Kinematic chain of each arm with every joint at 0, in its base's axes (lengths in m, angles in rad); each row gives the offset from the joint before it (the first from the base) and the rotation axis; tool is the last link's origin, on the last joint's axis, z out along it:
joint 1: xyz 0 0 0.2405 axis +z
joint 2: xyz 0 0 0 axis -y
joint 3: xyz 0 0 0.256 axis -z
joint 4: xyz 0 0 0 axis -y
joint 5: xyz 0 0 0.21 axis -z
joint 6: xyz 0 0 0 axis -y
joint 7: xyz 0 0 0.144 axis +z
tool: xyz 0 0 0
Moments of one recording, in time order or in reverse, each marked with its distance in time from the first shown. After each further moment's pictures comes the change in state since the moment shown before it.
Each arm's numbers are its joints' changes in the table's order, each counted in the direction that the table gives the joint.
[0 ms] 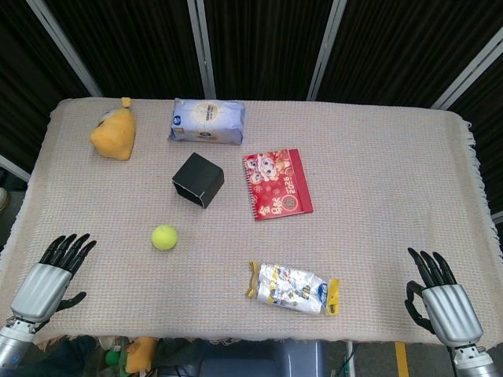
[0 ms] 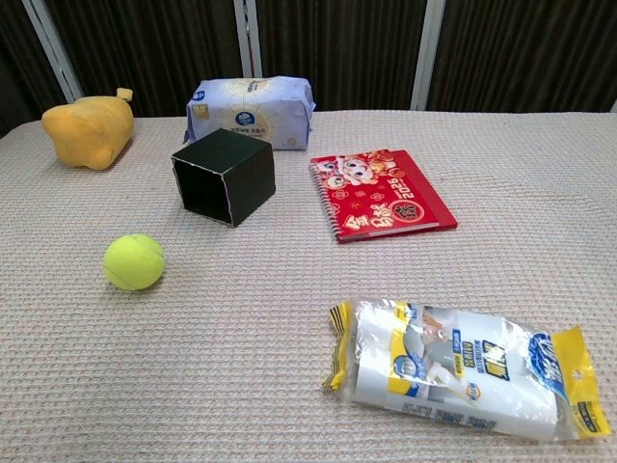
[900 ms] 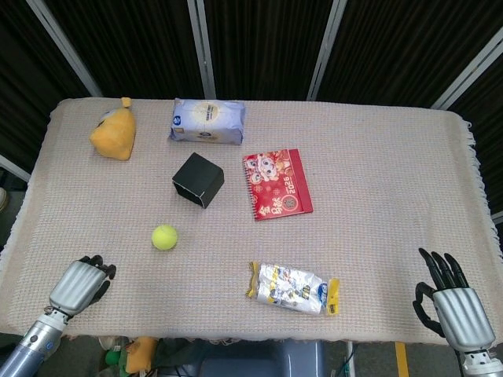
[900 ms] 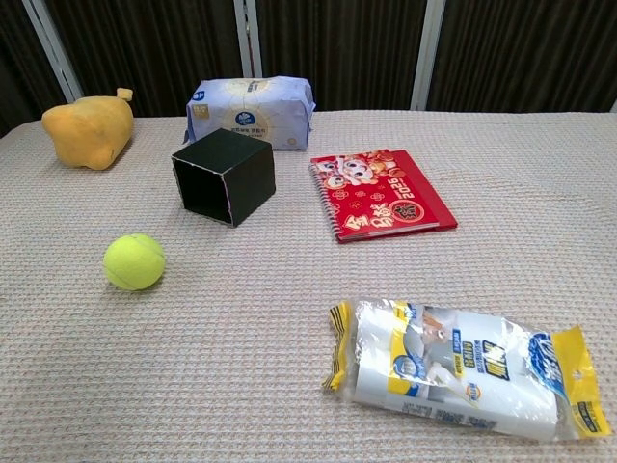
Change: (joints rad) left arm -0.088 0.141 -0.001 -0.099 0.019 0.198 0.102; right arm -0.027 -0.021 0.000 -0.001 0.005 -0.053 0.034
